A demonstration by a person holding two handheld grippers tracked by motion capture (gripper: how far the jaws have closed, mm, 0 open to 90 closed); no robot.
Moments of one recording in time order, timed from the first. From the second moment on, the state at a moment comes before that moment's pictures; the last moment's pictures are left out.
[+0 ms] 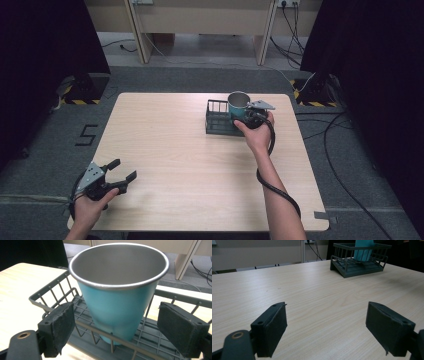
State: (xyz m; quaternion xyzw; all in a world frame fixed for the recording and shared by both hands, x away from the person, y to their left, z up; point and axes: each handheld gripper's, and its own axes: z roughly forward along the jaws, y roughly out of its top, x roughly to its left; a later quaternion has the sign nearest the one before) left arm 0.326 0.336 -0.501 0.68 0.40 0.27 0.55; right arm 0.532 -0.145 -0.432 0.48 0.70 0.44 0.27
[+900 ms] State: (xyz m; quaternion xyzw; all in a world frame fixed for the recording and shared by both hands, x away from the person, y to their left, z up) left arm 0.326 0.336 -0.501 0.68 0.40 0.27 0.55; right arm 0.501 -0.161 -0.425 0.47 0.70 0.46 0.28
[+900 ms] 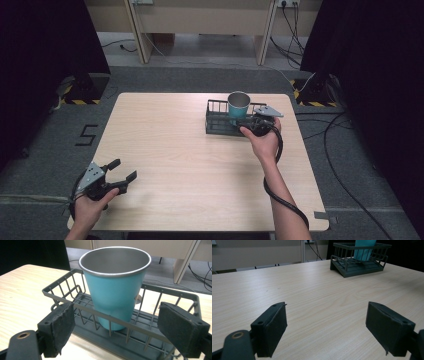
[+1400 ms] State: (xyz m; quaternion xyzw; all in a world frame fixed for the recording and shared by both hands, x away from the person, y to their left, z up) left arm 0.326 0.336 -0.501 0.68 0.40 0.27 0.55; right arm 0.482 -0.174 -0.429 0.47 0.70 0.45 0.28
